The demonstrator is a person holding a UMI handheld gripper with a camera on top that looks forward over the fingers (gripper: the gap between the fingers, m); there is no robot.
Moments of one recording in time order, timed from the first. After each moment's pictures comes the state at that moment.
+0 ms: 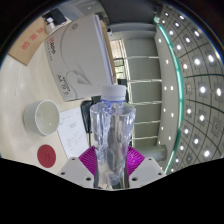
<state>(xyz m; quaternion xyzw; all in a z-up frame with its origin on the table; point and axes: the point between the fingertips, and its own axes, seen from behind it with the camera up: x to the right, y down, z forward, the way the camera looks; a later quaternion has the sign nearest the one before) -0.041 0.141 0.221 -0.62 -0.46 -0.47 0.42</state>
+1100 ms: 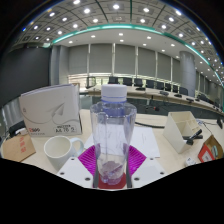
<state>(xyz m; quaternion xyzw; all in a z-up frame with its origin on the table) -0.014 0.136 0.080 -0.83 -0.07 0.03 0.55</state>
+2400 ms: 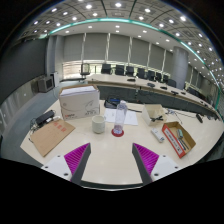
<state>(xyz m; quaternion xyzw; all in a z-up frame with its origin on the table) -0.050 -0.232 0.263 -0.88 -0.05 -0.02 0.47</state>
